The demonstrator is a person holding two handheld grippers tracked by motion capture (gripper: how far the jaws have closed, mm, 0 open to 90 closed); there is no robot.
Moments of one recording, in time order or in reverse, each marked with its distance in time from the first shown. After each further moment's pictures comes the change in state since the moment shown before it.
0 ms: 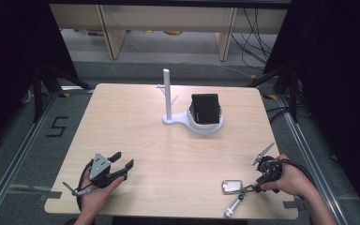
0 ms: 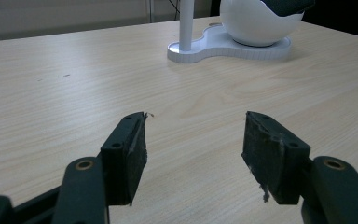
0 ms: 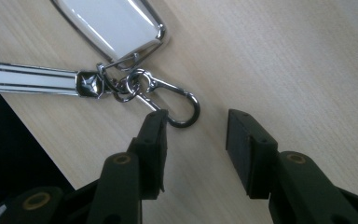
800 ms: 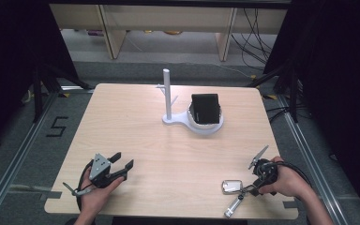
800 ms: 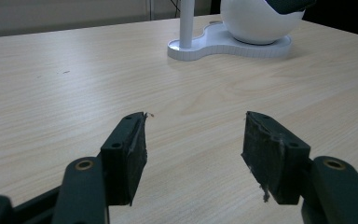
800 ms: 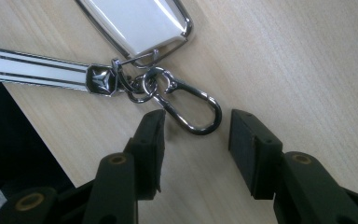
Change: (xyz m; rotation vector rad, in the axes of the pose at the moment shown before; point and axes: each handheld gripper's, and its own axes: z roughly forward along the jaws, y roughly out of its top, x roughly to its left) left arm 0.000 -0.001 0.000 0.008 0.005 -0.010; right arm 0.005 0.005 0.010 0.023 0.015 -0.092
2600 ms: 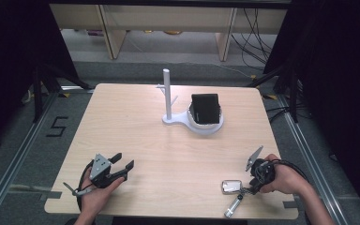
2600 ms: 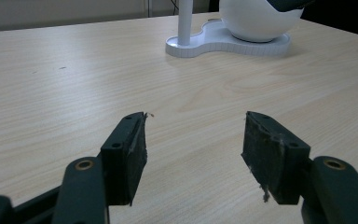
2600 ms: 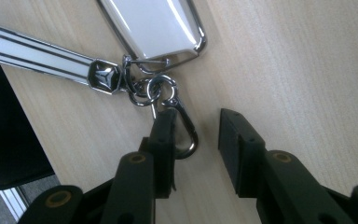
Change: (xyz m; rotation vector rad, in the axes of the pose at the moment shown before) left arm 0.001 -0.002 0.001 0.003 -0.013 -0.006; right arm 0.002 0.008 0.001 0.028 -0.023 -0.145
